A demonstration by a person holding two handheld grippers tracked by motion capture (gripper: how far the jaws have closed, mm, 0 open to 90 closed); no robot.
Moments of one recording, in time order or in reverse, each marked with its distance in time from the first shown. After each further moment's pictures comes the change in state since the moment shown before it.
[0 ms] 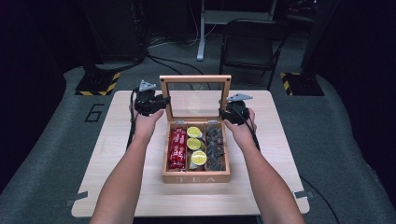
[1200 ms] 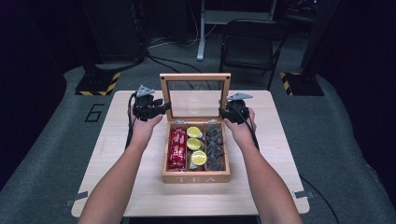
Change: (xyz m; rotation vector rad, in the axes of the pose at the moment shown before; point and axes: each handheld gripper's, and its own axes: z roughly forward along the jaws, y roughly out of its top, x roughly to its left) left arm -0.001 -0.014 -0.008 -0.006 -0.054 -0.005; right arm -0.002 0.002 0.003 0.003 0.004 0.014
